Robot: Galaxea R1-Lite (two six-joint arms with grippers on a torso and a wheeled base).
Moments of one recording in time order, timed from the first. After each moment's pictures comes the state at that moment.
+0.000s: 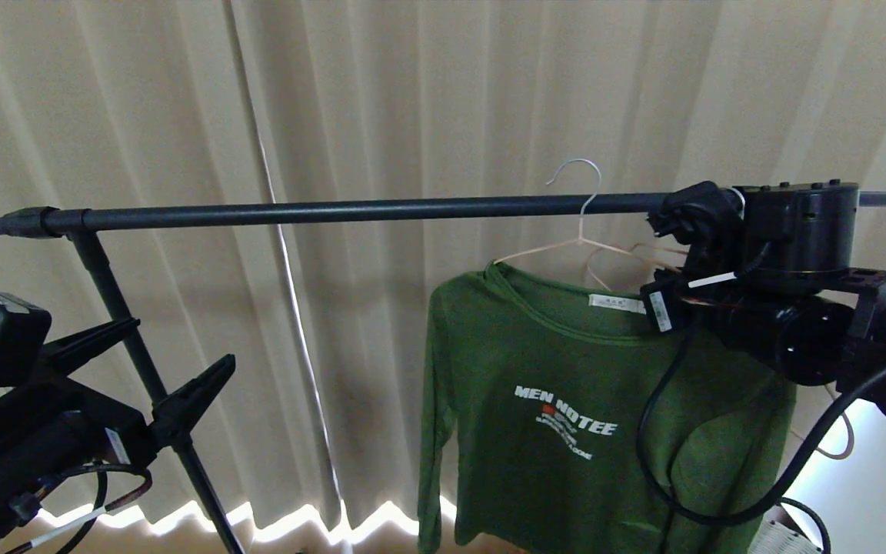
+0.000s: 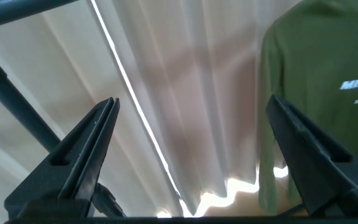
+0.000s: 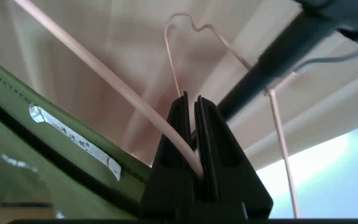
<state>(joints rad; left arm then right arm) -0.25 1.21 -0.22 -0.94 -0.02 0.23 0.46 1.68 -0.94 -0.40 -0.55 -0.18</state>
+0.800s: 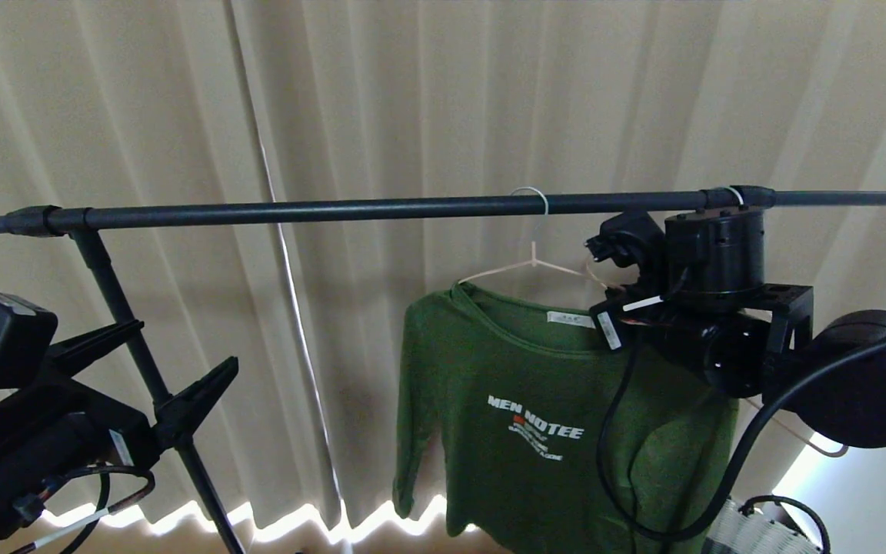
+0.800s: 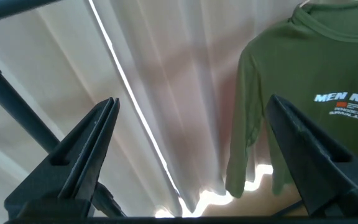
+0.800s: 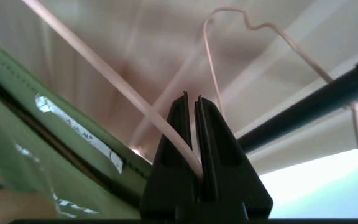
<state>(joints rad) -0.25 1.22 -0.22 -0.94 -0.02 0.23 0.55 1.78 -0.98 -0.40 -0.57 -0.18</state>
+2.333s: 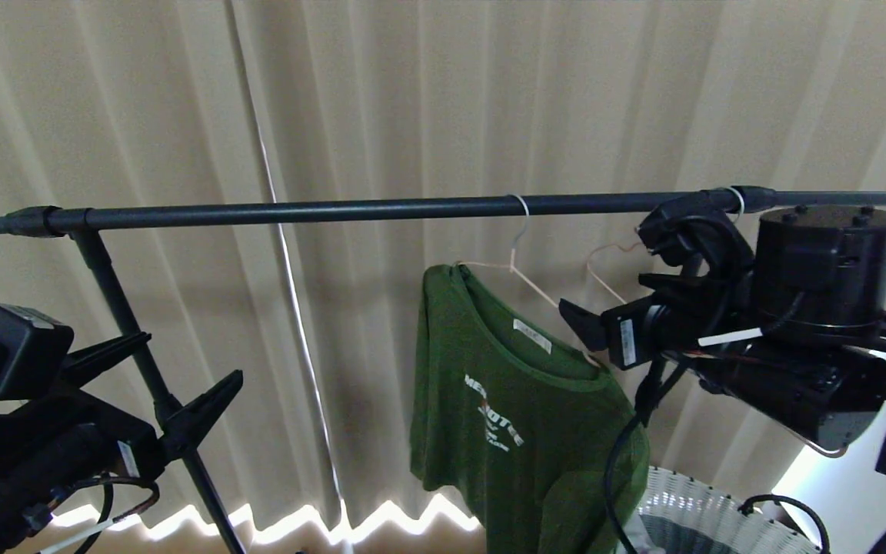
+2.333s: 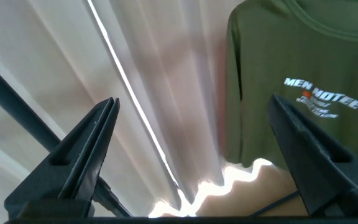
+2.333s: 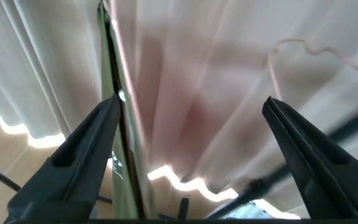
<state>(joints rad) -0.25 1.23 -0.20 -0.94 -0.02 0.23 0.63 1.59 -0.80 -0.51 -0.39 -0.02</state>
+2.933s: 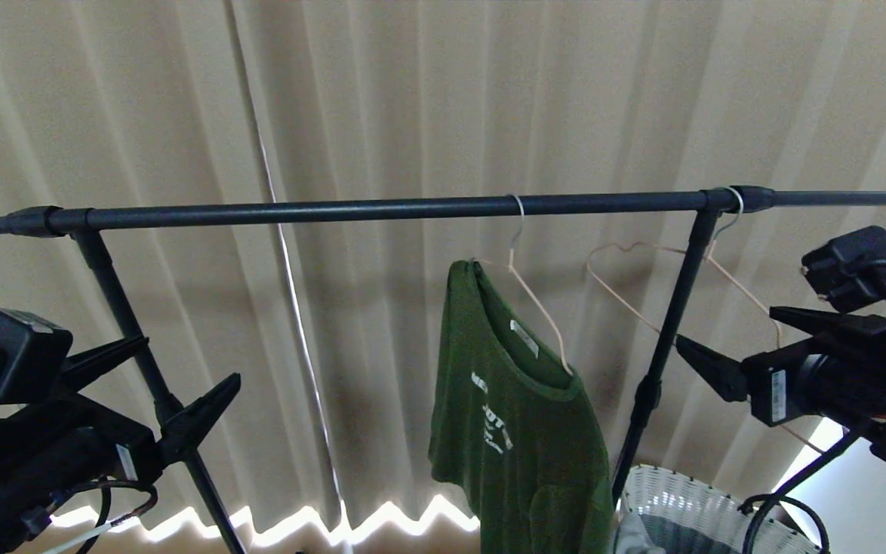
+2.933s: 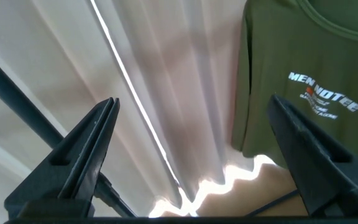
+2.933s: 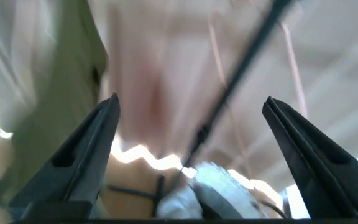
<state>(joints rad) -0.25 1.23 -0.19 -0.94 -0.02 0.23 0.50 1.28 -0.57 -0.40 -0.39 -0.07</state>
